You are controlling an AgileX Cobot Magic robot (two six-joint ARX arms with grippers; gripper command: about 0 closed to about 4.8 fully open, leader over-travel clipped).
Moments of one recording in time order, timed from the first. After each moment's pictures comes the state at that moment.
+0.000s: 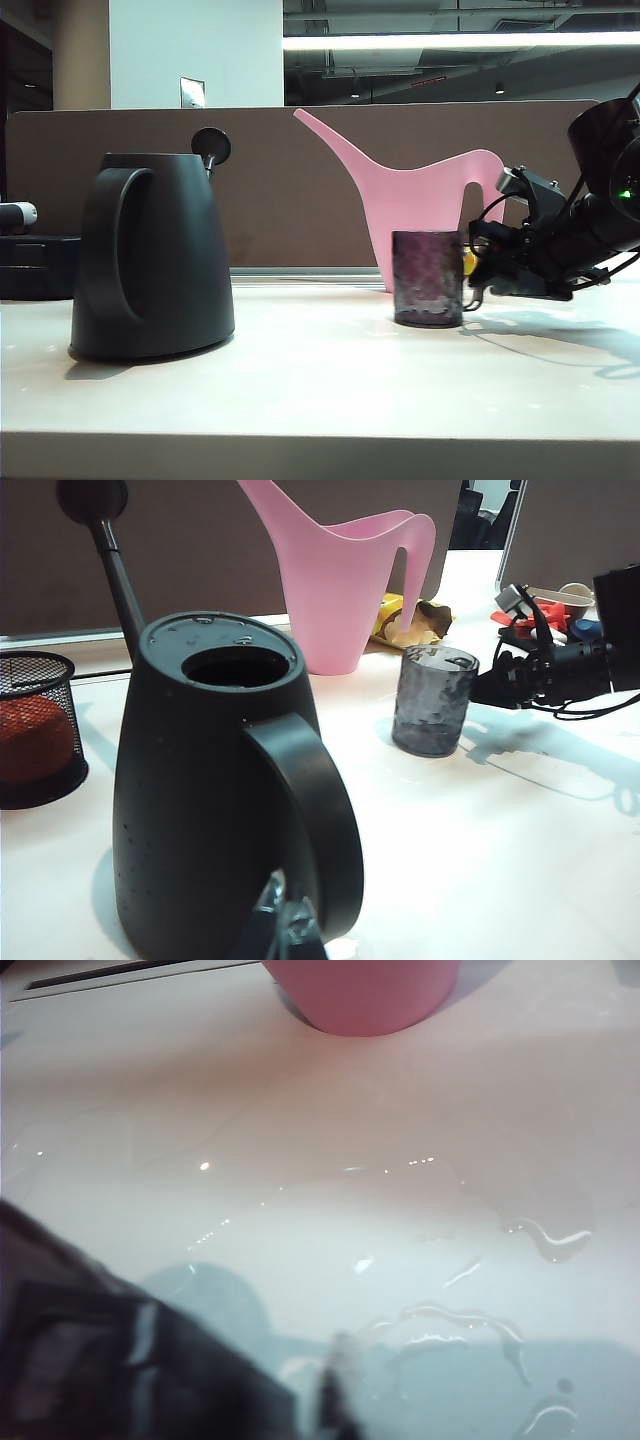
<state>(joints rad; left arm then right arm) -0.04 0.01 0.06 -0.06 0.56 -0.02 0.13 1.89 0.83 0.64 -0.33 0.21</state>
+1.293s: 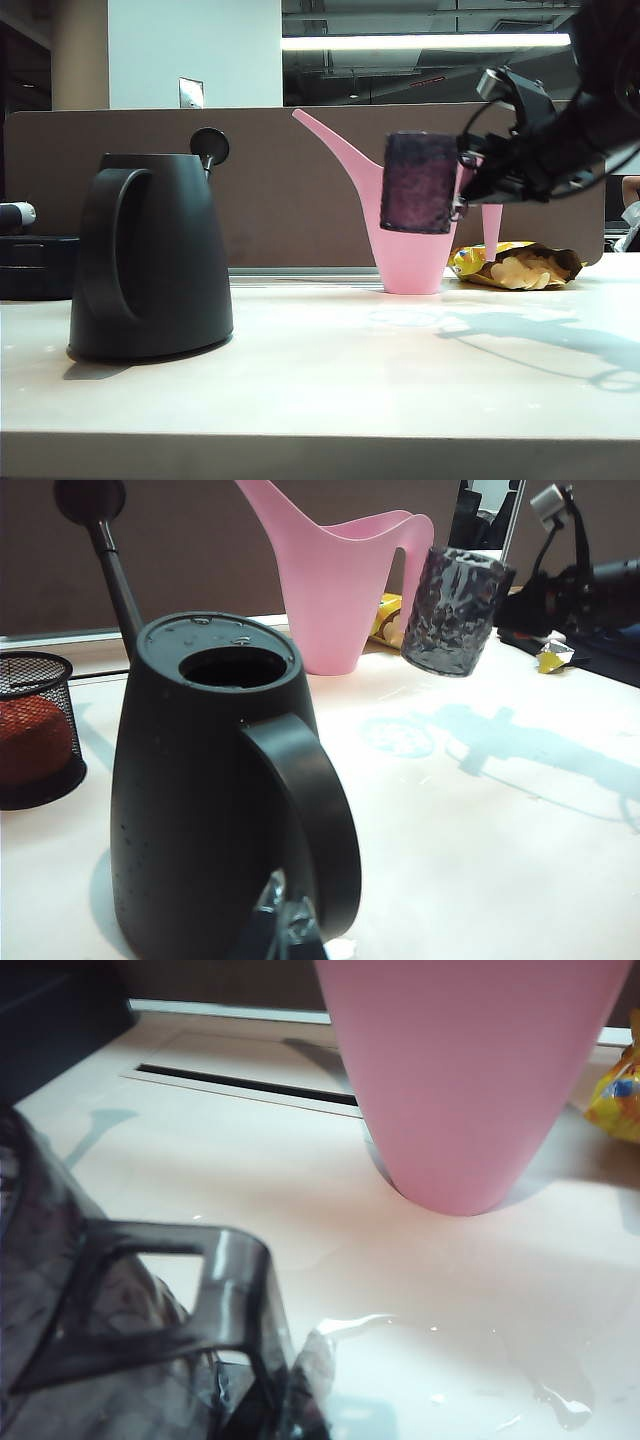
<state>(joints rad) -0.04 0.01 0.06 -0.06 0.56 -0.02 0.20 1.62 0.85 0.49 -0.29 0.08</state>
